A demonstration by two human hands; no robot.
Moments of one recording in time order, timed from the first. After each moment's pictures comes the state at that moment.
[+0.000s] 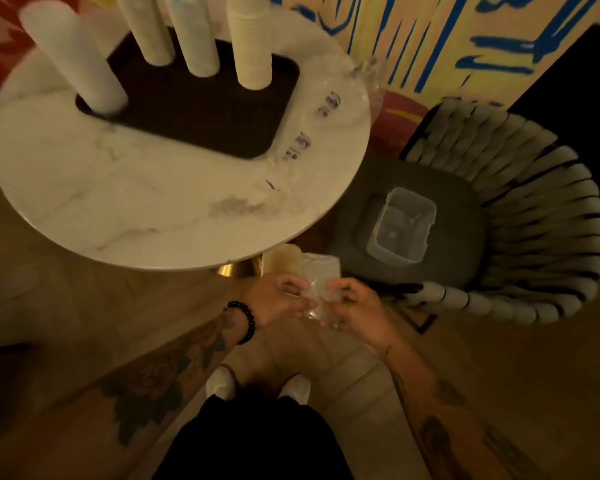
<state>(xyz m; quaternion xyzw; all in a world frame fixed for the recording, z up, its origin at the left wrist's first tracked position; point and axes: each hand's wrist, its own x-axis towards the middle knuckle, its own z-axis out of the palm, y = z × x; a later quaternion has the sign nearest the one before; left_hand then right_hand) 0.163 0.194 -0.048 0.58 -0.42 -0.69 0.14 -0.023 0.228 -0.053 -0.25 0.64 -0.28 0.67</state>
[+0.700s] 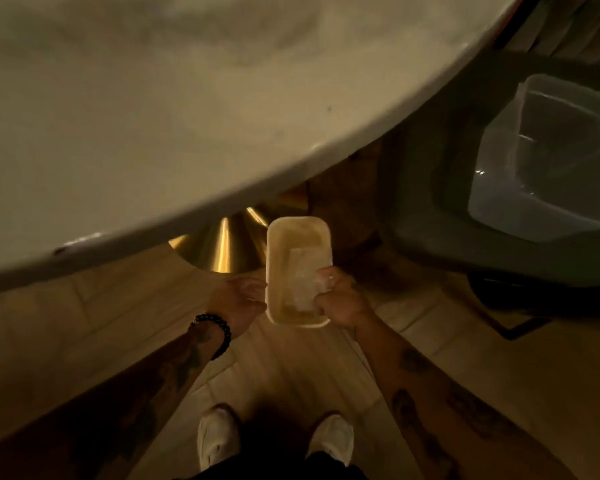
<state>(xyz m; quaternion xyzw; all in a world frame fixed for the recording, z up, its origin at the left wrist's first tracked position) 0.245 0.118 -0.414 0.71 -0.45 -0.54 0.08 0.041 0.125 -0.417 -0.40 0.72 -0.11 0.55</state>
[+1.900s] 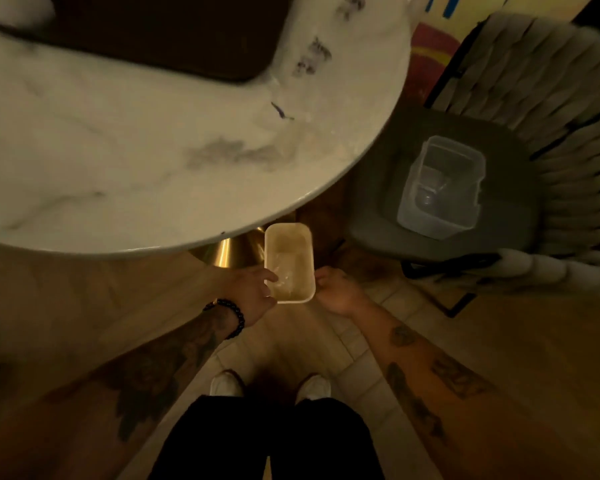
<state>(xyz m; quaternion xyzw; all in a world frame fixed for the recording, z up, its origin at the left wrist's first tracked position) 0.230 0.171 -0.225 0.62 -0.63 -0.47 -0.01 0.031 0.176 -0.253 -0.54 0.70 0.04 0.47</state>
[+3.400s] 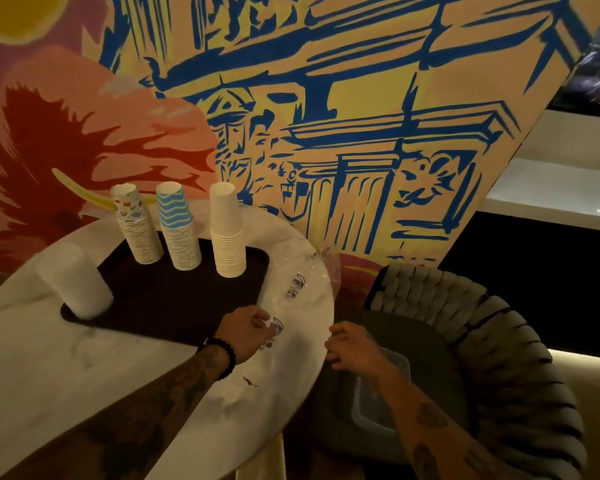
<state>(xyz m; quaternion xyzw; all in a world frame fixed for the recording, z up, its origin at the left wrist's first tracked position) 0.165 -0.036 0.065 0.62 -0.64 -0.42 0.16 -0.063 0.011 0.048 -0.41 0.71 -0.26 0.51</state>
